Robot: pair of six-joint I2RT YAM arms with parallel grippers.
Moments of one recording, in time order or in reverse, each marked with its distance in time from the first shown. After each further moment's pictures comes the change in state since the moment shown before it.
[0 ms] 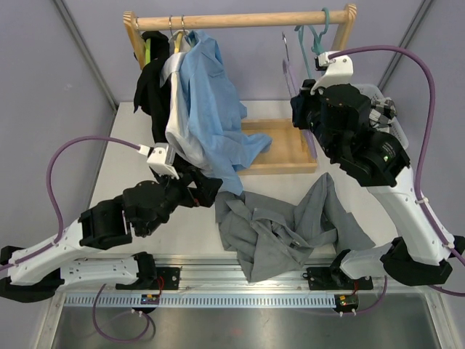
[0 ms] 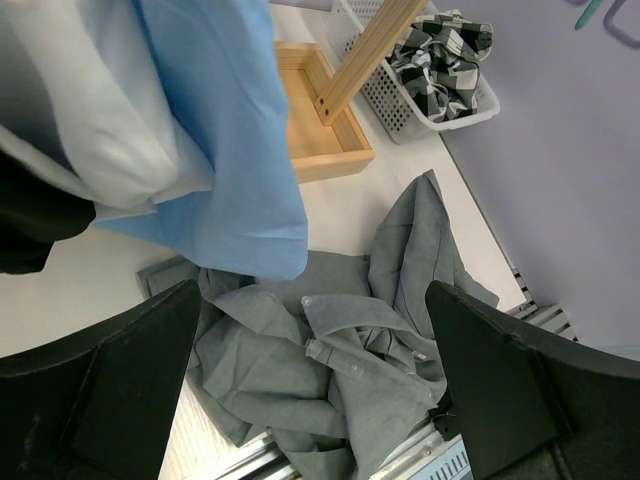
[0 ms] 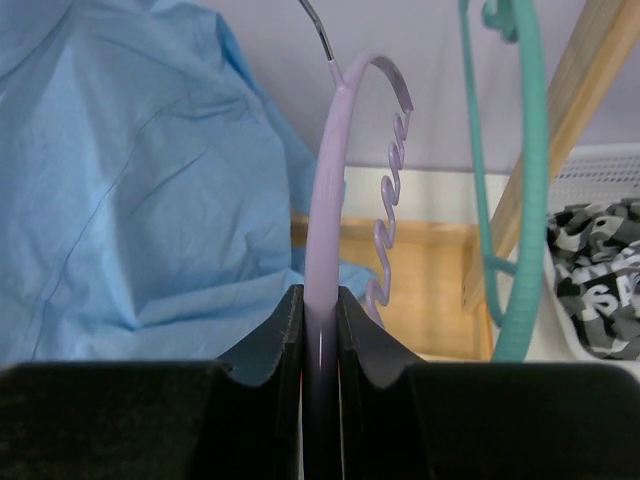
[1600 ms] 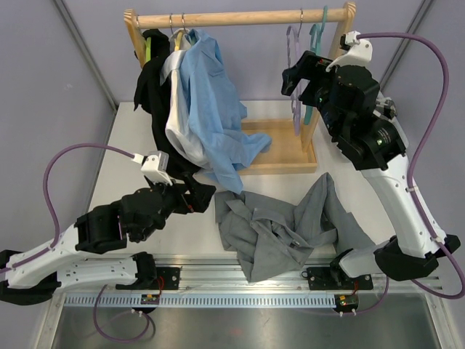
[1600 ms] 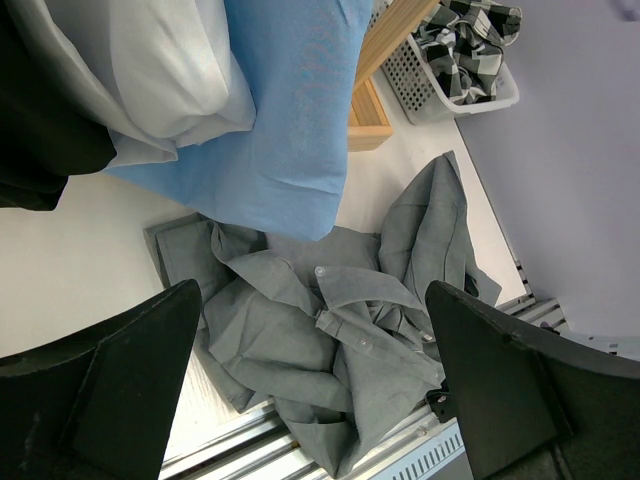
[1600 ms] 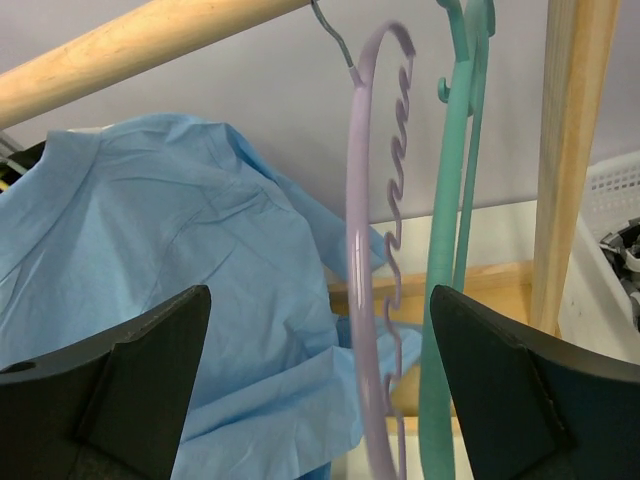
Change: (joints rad) left arm -0.003 -0.082 -0.079 -0.086 -0.012 -0.126; right arm -0.195 0.061 -0.005 0.209 -0.097 0.160
